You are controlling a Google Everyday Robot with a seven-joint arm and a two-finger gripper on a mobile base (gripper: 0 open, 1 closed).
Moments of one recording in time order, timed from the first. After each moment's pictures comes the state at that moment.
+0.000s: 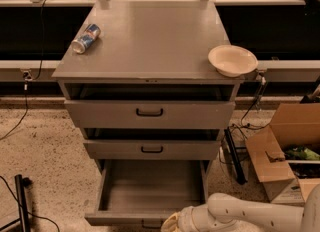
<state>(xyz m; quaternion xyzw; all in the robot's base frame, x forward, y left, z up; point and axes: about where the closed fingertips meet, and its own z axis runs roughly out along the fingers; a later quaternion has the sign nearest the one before) 0.377 -0.026 0.286 -0.58 0.69 0.33 0.27</state>
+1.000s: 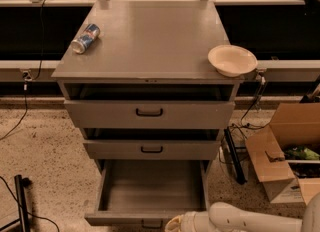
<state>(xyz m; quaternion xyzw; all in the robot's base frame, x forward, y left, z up) 0.386 -0.041 0.241 -0.59 0.69 0.28 0.30</state>
